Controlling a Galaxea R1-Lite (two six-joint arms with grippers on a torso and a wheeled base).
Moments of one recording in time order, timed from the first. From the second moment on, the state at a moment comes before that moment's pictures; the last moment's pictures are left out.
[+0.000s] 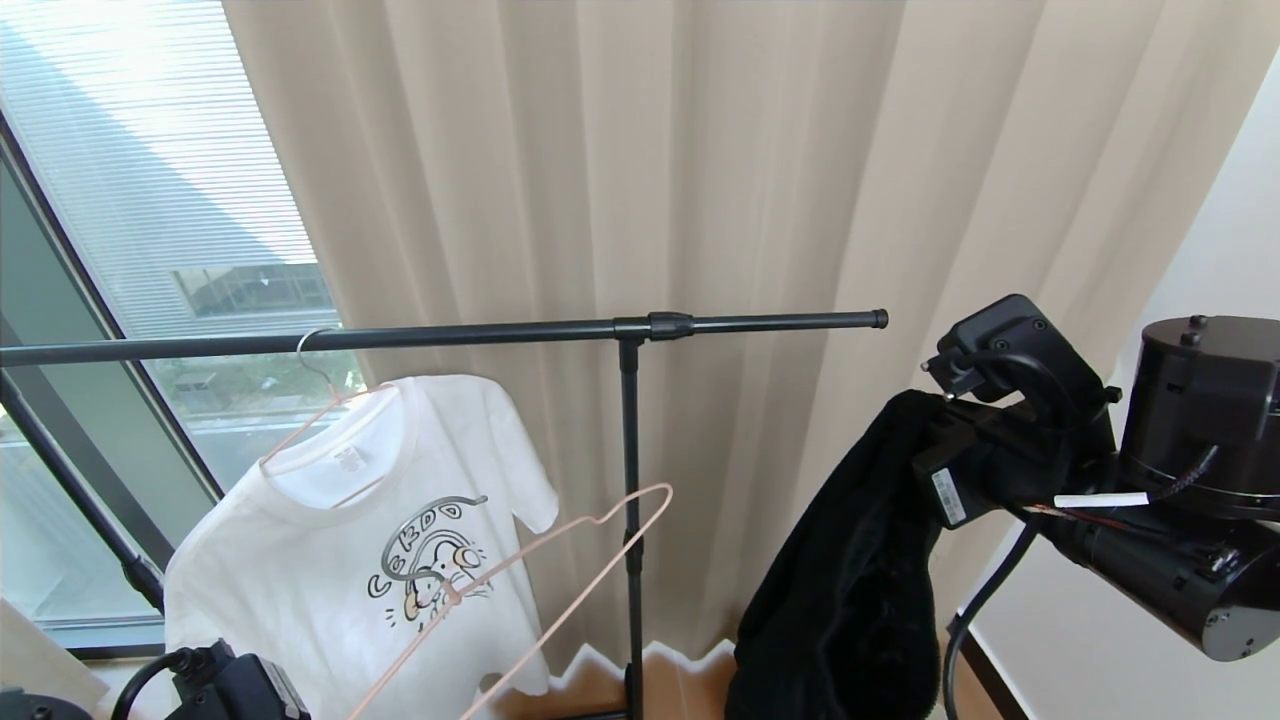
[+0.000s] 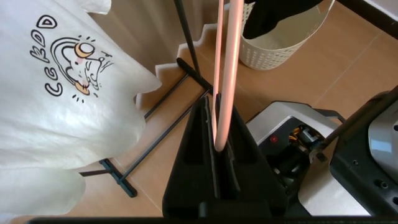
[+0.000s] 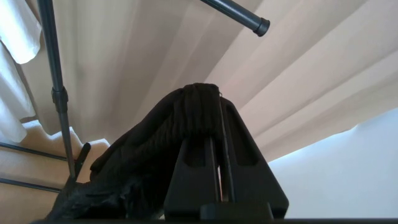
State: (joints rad) left arm -0.68 1.13 -0.10 -0.36 0.07 0.11; right arm 0.64 1.50 -0.66 -0.55 -0.54 -0.28
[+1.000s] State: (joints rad) left arm -0.70 1.12 -0.12 -0.36 -0.14 0.11; right arm 0.68 1.67 -0.69 -0.76 -0.81 -0.28
